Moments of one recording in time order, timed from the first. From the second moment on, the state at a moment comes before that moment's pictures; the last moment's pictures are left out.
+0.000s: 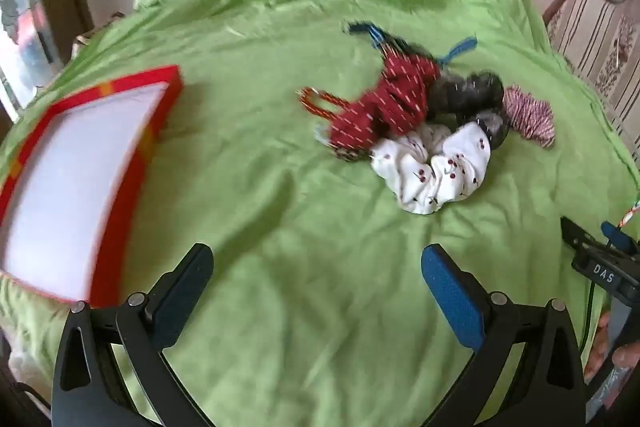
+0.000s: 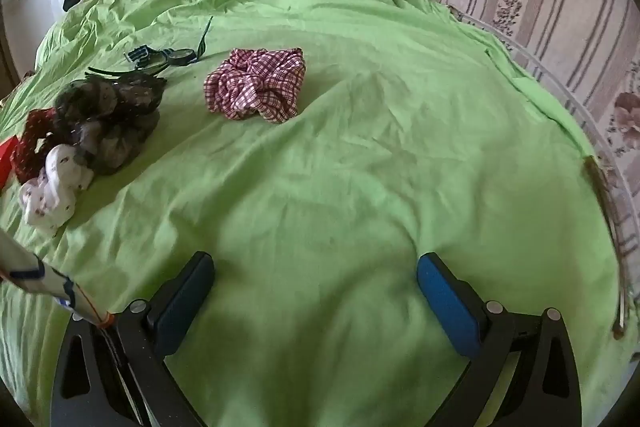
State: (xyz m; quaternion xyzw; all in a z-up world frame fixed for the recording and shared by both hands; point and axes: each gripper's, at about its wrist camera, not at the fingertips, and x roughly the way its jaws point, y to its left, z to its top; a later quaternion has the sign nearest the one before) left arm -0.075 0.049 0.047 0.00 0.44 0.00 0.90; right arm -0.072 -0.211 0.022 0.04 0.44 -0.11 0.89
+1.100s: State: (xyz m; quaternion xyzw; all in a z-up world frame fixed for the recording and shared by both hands) left arm -0.169 0.087 0.141 -0.03 0.31 0.03 0.95; right arm -0.175 -0.120 0.111 -0.05 0.36 -0.13 0.92
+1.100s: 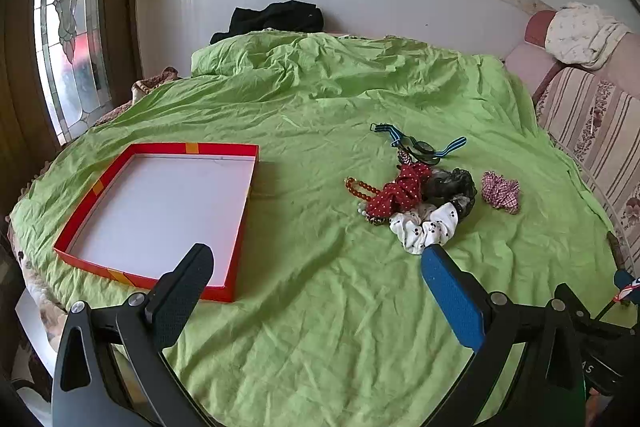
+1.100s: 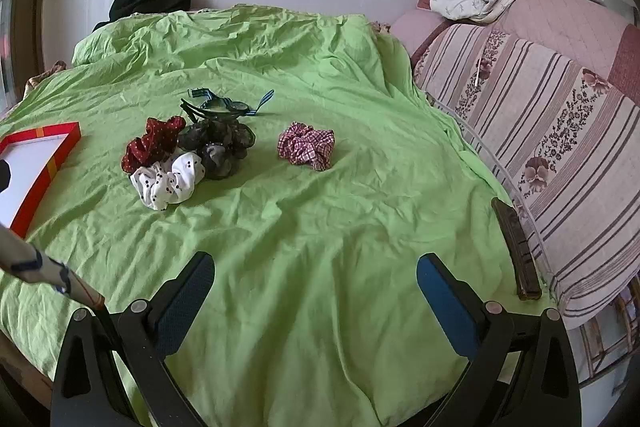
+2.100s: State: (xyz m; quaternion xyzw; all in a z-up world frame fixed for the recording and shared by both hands) left arm -0.162 0.074 0.124 0.01 0.35 0.04 0.94; right arm -0.163 -0.122 0.064 -0.05 0.50 -0.12 0.86
